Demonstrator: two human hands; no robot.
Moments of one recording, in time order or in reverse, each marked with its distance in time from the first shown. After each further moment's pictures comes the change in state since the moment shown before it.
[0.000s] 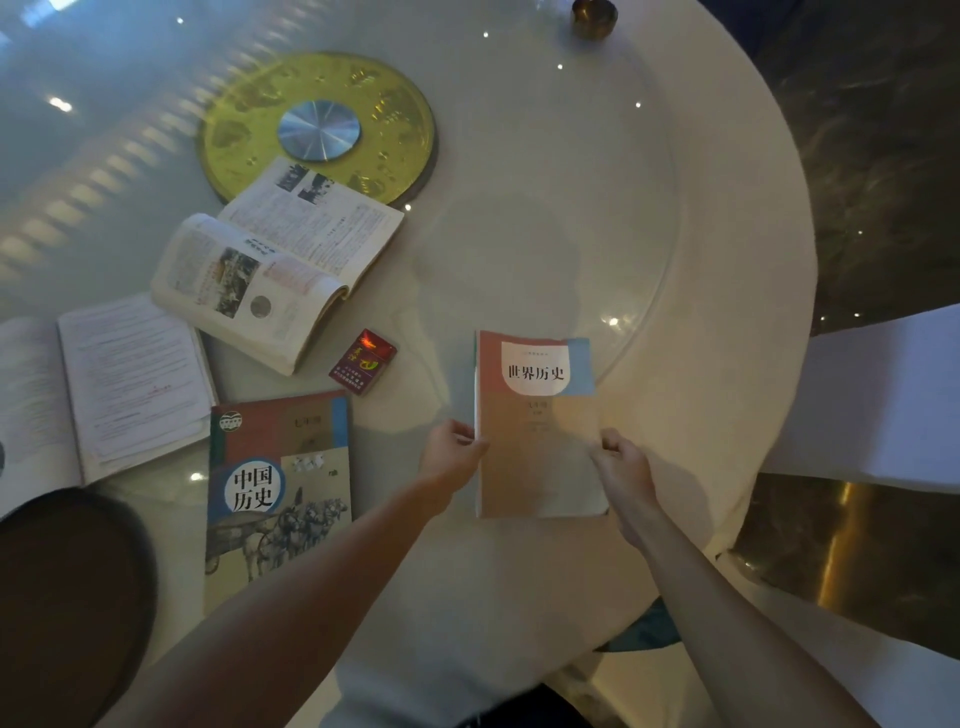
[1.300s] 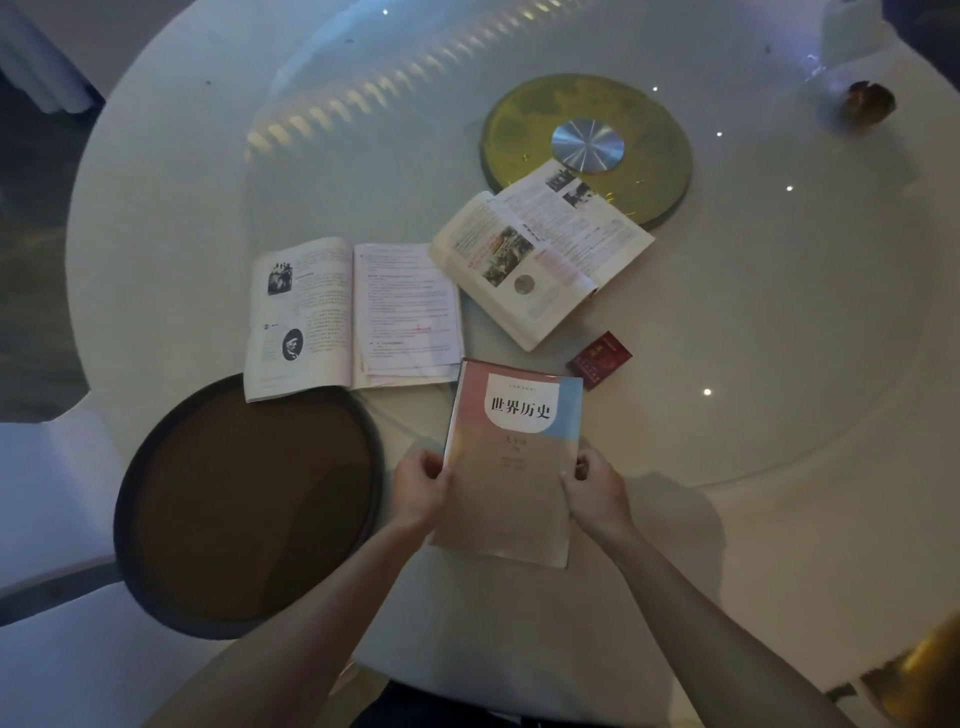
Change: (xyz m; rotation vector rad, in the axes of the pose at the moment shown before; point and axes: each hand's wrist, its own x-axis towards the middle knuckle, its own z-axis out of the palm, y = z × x) left_hand -0.047 -0.178 -0.269 -0.059 0.428 -0.016; right_hand -0.117 -0.013 0.286 -0.583 -0.188 -0.242
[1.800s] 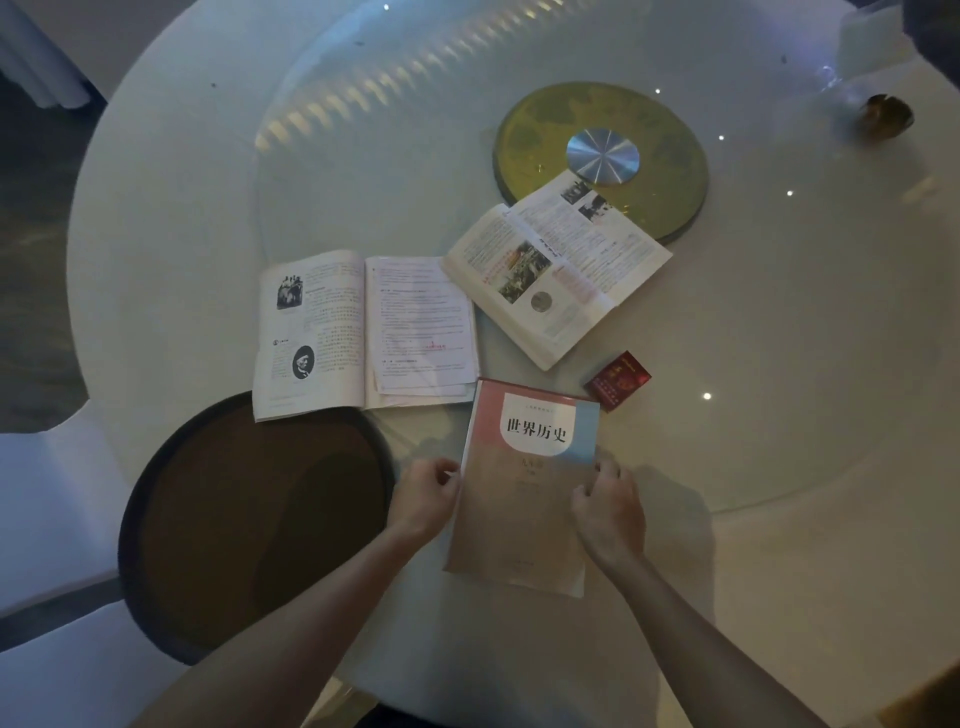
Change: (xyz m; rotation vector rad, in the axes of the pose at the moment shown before) left_hand 0.027 0.010 -0.026 0.226 -0.107 0.145; right_hand 0.003 -0.022 0.014 -0.360 0.159 -0.049
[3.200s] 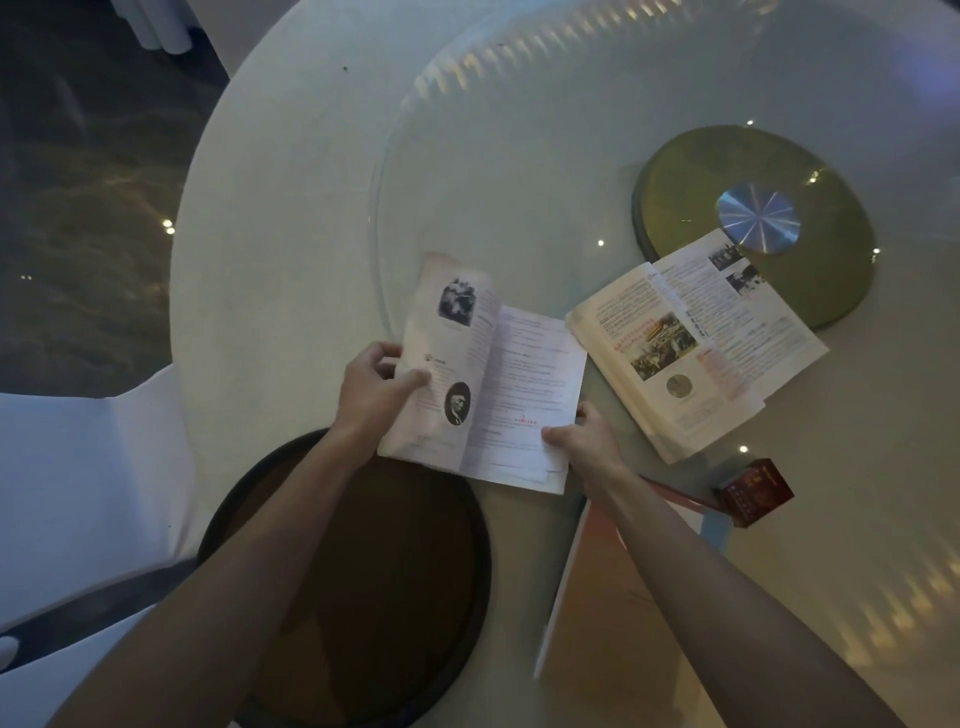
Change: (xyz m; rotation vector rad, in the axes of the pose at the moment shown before) left_hand 0.137 -0.024 -0.221 -0.626 0.232 -0.062; right_hand 0.099 -0.237 0.059 0.598 -0.397 0.108
